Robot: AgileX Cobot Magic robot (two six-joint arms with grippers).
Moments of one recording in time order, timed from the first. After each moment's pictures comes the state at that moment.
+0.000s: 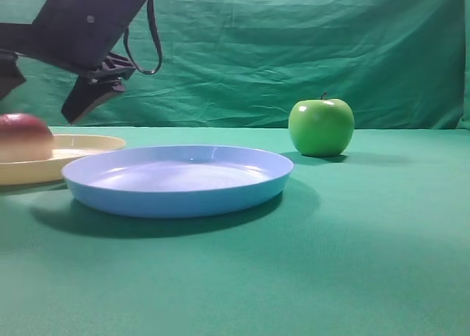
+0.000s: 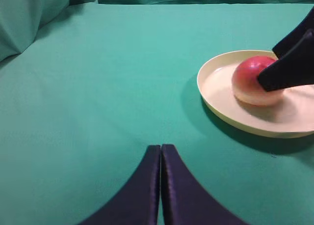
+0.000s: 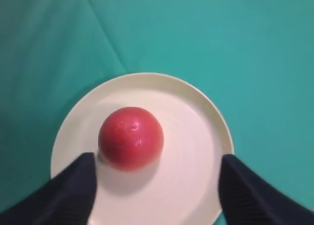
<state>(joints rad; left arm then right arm) -0.01 -0.02 0.01 0.33 0.38 -0.32 0.77 2.22 -2.09 0.41 0.82 -0.53</state>
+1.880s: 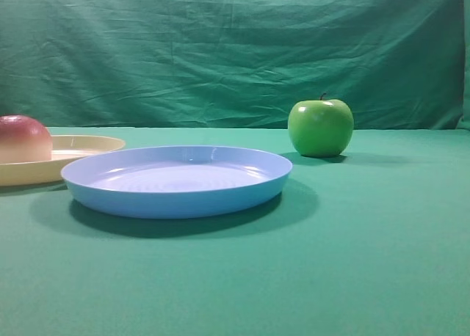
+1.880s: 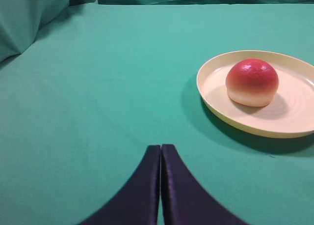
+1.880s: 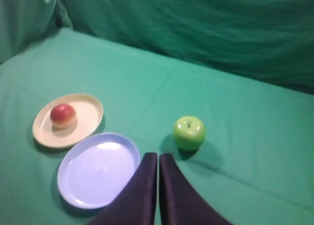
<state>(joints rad) -0.01 -0.02 0.01 0.33 0.38 -0.32 0.63 0.66 -1.18 -0.14 1.05 0.11</state>
